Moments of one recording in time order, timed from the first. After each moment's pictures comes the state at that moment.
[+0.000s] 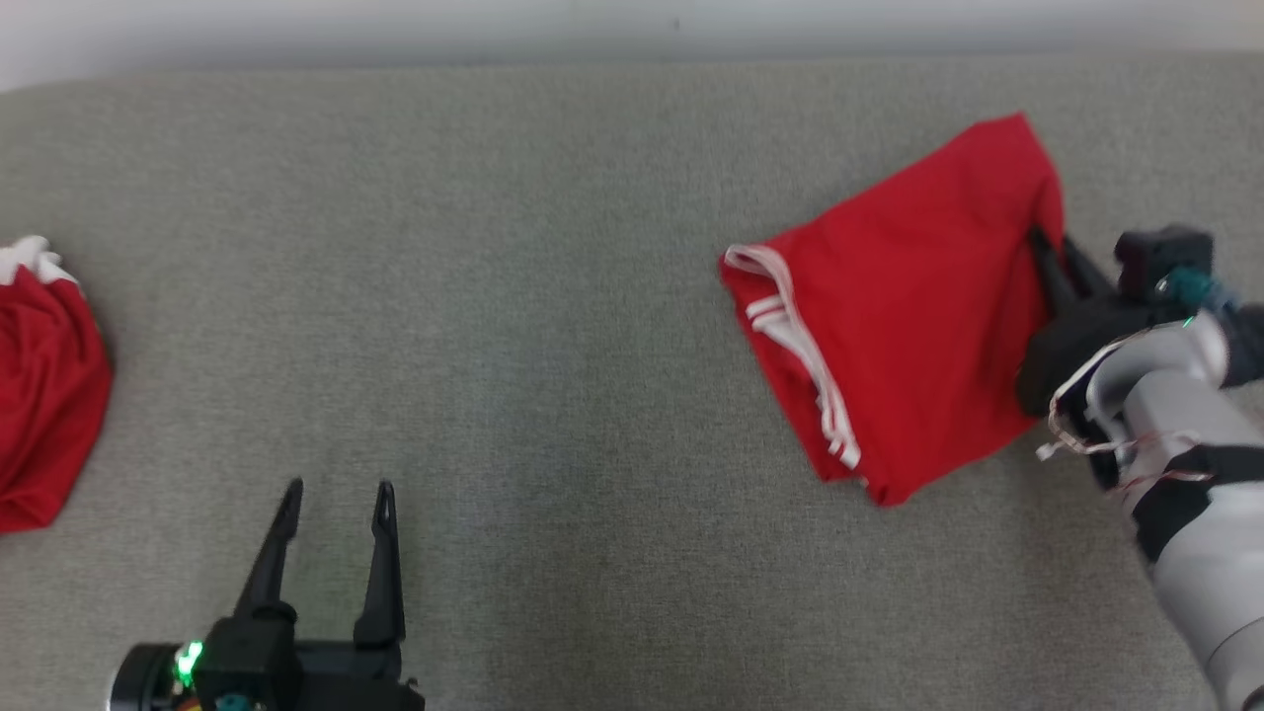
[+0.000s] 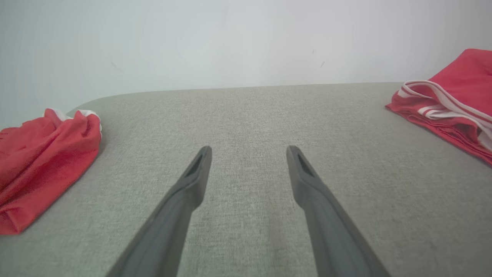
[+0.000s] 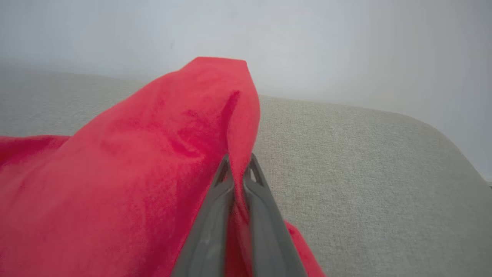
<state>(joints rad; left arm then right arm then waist) -0.06 0.05 -0.03 0.10 -0.06 -0.07 -0.26 -0.91 -0.36 0.34 1.13 0.33 0.13 -0.26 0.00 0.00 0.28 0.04</state>
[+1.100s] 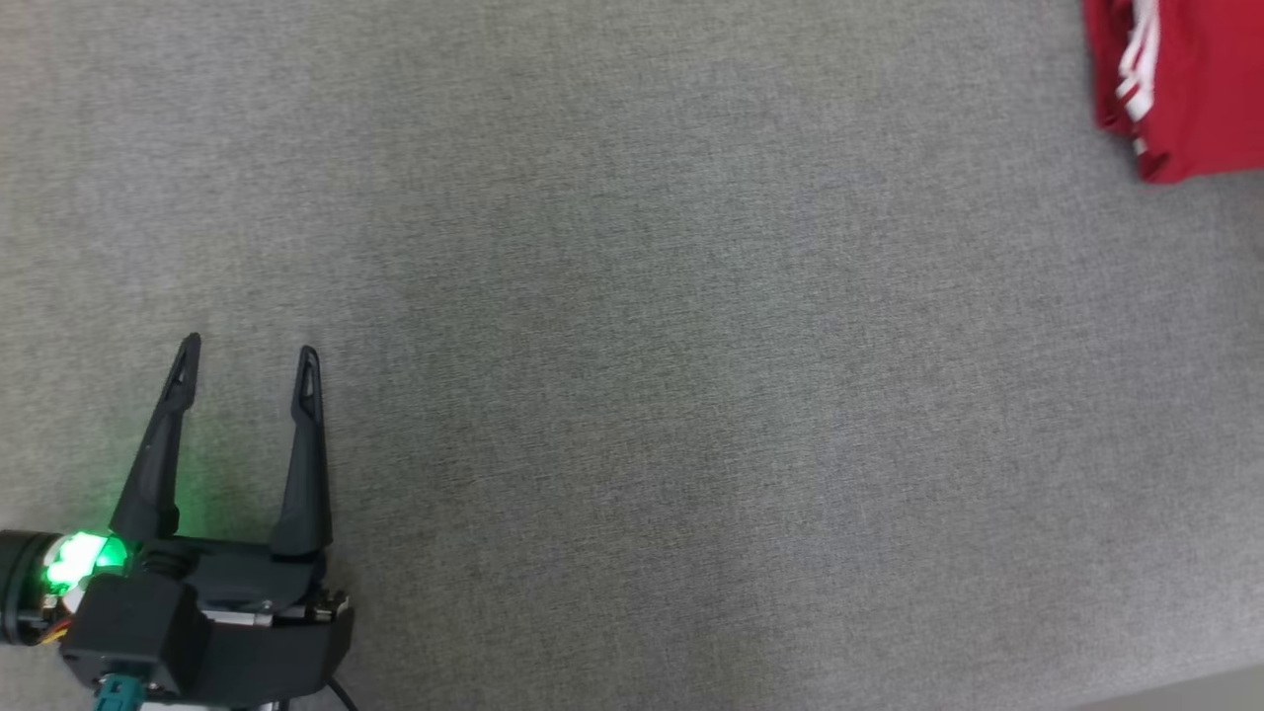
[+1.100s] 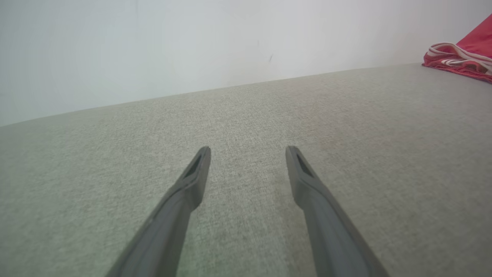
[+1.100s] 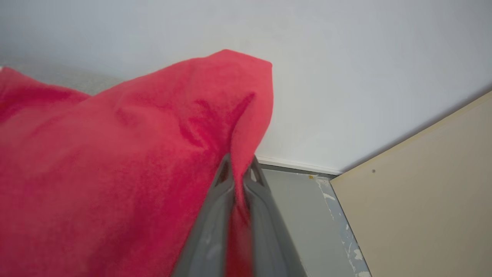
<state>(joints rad) -0.16 0.14 0.00 -0.16 -0.01 -0.10 -0.26 -1.33 -0.71 0.38 1.21 0.22 0.13 -0.23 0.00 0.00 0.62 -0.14</state>
